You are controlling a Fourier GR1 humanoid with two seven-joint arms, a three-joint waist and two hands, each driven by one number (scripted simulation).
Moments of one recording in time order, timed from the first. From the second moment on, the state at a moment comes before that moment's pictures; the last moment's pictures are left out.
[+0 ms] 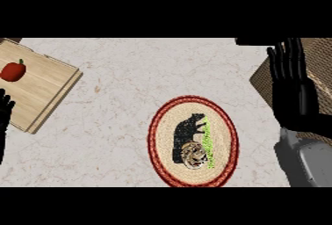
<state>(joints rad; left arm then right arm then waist) 0.05 0.62 -0.01 -1.50 0.32 0.30 -0.16 -0.32 -0.25 0.08 -1.60 -0.33 -0.23 -0.22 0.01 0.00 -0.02</state>
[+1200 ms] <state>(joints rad) -0.14 0.52 -0.23 -1.43 0.24 0.27 0.17 0.28 -0.23 0.40 -1.70 0.26 -0.68 -0.48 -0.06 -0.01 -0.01</state>
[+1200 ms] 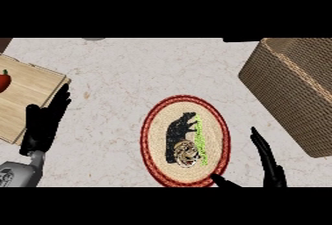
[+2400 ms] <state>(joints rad) -0.21 0.45 -0.22 -1.38 0.18 0.23 0.19 0.42 -0.49 0.65 -2.33 0.69 -0.25 0.56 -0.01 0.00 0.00</state>
